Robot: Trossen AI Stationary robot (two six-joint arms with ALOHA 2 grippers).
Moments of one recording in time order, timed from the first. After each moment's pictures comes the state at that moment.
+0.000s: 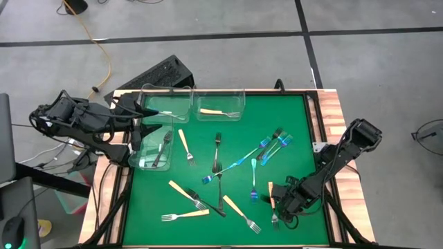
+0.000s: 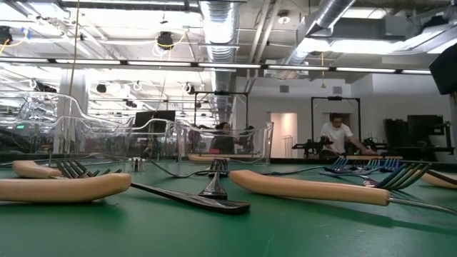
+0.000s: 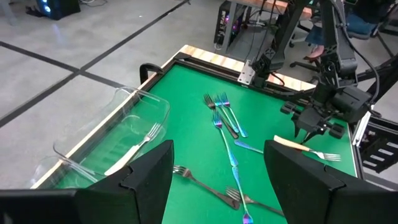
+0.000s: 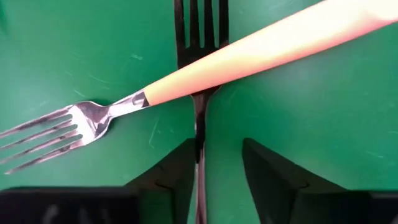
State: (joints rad) left arm -0.28 0.94 1.52 -1.09 -0.56 -0.45; right arm 0.77 1.62 0.80 -0.59 0.03 1.12
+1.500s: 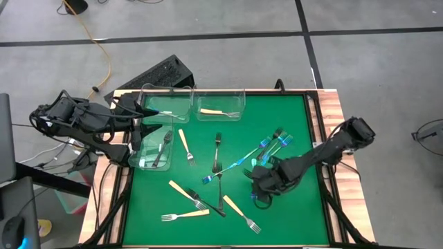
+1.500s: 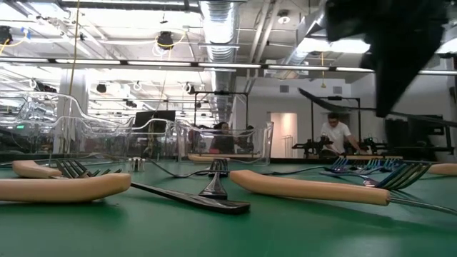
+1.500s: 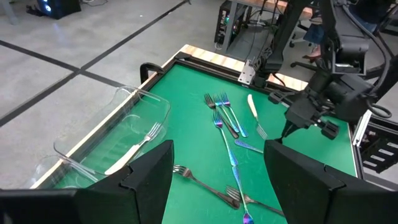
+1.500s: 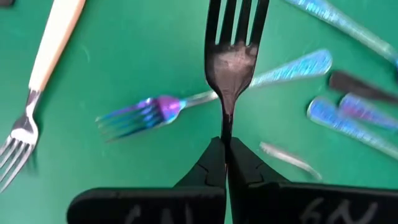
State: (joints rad) left arm -0.28 0.94 1.52 -1.09 -0.56 -0.45; right arm 0.46 1.63 1.18 -0.93 0.19 0.80
